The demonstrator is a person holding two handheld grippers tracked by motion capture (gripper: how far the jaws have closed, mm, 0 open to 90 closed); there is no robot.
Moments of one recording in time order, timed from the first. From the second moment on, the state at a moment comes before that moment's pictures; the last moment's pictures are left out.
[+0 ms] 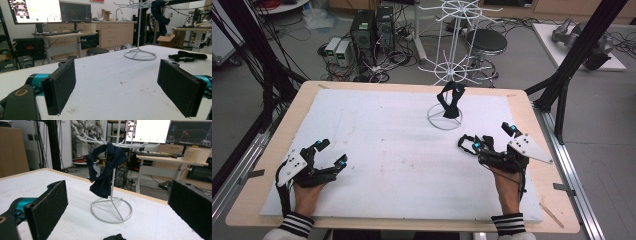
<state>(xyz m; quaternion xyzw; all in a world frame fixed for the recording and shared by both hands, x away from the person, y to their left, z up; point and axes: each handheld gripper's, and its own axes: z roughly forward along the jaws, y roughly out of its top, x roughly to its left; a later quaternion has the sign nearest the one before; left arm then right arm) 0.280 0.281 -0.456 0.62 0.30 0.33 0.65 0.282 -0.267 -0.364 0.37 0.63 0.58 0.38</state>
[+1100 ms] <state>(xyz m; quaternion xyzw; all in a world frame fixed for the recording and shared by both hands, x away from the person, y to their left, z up) 0.280 0.281 -0.456 0.62 0.30 0.33 0.65 0.282 -0.274 -0.374 0.39 0.63 0.55 0.37</state>
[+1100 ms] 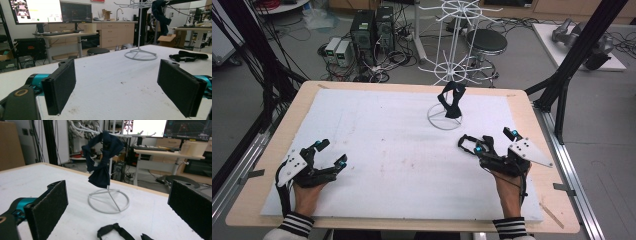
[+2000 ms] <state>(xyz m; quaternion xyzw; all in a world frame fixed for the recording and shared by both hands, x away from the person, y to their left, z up) 0.279 0.283 -0.456 0.62 0.30 0.33 0.65 0.334 -0.297 -0.369 0.50 0.73 0.37 0.29</state>
